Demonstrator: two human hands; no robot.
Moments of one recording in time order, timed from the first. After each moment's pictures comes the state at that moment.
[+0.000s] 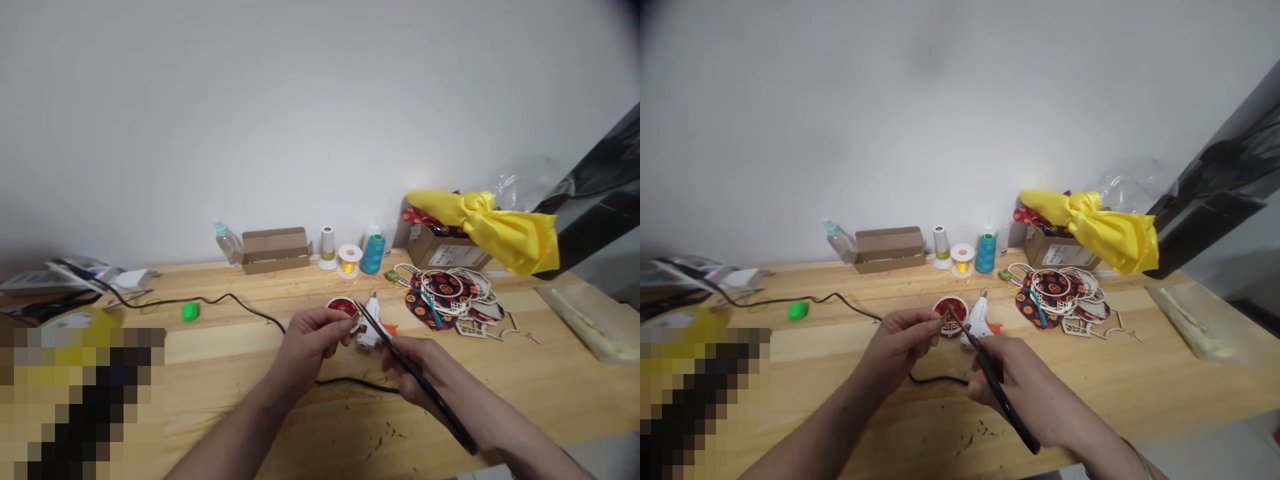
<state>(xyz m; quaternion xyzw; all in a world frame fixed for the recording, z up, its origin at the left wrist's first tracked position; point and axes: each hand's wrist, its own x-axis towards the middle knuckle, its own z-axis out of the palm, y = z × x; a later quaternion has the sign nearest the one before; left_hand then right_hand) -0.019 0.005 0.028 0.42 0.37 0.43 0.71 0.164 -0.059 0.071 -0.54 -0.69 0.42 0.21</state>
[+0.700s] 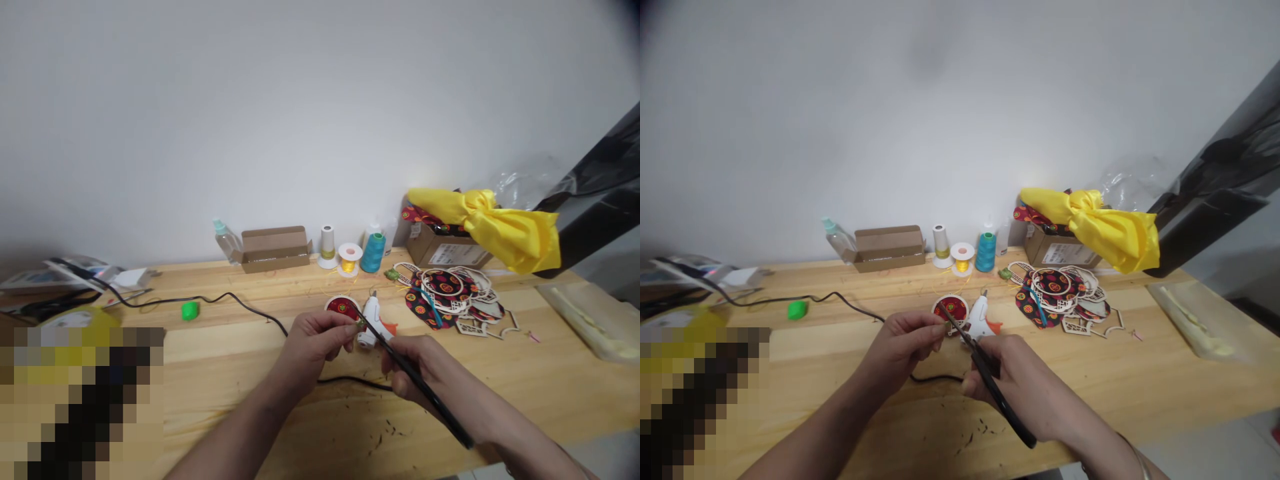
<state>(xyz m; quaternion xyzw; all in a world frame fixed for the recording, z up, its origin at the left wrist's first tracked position) -0.018 0.003 0.029 0.47 0.39 0.39 0.69 0.163 -0.051 0.061 -0.53 -0.67 0.48 0.20</state>
